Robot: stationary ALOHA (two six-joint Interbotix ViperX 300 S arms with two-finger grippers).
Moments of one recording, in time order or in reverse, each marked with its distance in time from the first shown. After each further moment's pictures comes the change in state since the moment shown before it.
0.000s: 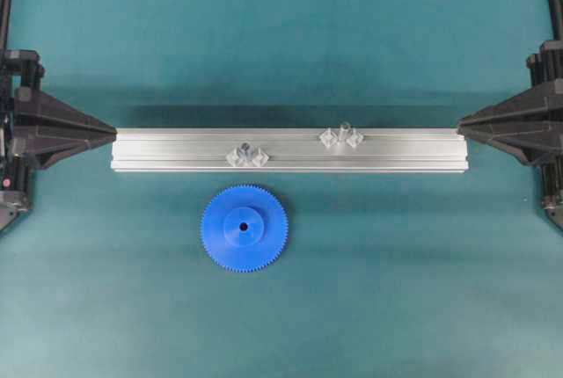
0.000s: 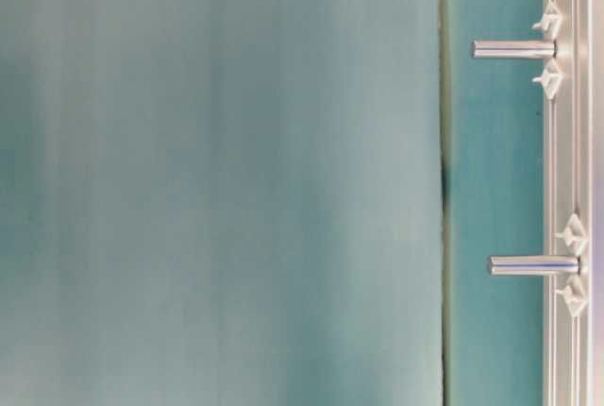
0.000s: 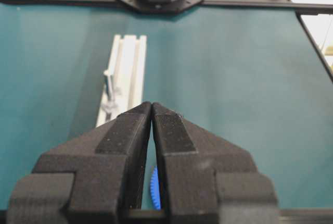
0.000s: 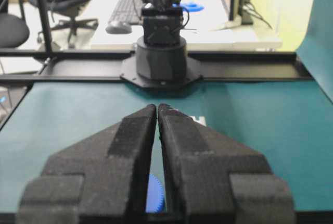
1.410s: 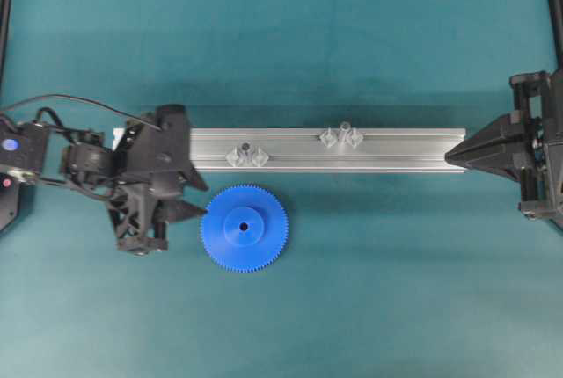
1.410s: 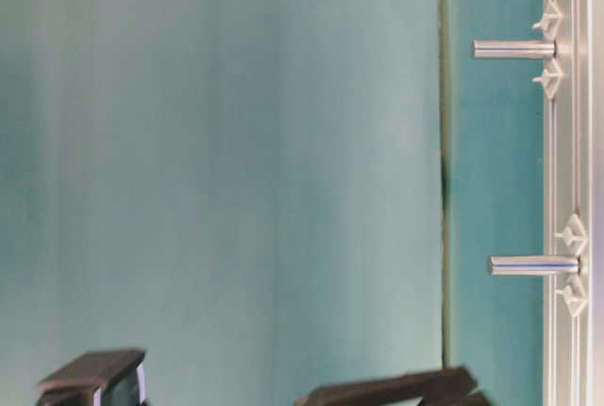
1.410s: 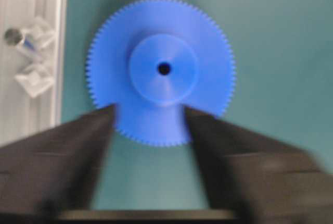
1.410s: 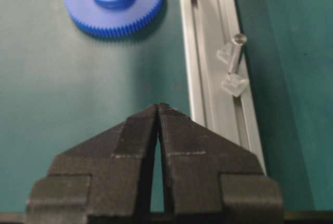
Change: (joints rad) left arm -0.103 0.703 -0.370 0.011 0.385 -0.130; right arm -0.006 0.075 -0.018 0.031 0.543 0.064
